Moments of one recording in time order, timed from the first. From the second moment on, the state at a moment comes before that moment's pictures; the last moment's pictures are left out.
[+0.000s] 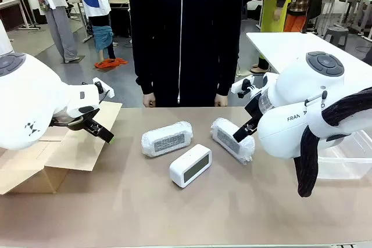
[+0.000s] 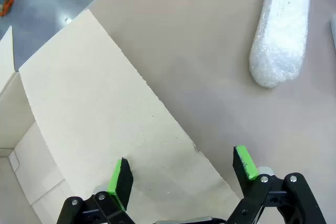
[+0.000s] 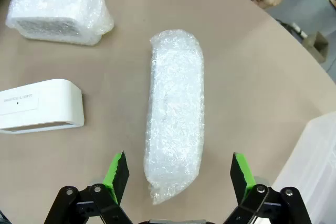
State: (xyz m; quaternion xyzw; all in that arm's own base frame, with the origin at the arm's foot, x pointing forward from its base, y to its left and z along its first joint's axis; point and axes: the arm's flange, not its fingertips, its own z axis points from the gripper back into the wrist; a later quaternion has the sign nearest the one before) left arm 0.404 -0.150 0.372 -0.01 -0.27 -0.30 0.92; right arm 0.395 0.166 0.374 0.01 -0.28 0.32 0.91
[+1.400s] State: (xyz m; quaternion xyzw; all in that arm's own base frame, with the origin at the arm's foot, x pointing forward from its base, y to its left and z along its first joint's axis) left arm 0.397 -0.155 0.385 0.00 -0.26 -0.32 0.91; right arm 0.398 0.167 0.385 0.01 -0.29 0.32 0.90
